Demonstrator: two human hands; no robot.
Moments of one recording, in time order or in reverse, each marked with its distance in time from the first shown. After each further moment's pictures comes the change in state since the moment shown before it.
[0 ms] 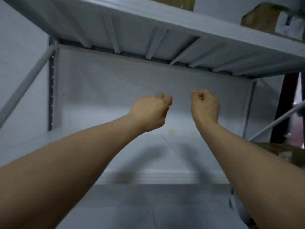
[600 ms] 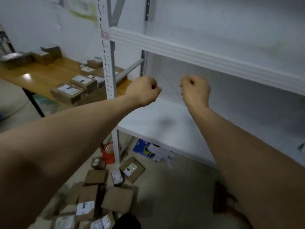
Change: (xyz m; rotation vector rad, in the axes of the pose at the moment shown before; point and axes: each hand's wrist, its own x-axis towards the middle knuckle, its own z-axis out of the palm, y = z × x) left_hand -0.399 -0.035 -0.028 -0.304 -0.439 -0.949; right_hand -0.384 -0.009 0.068 0.112 -0.776 0.252
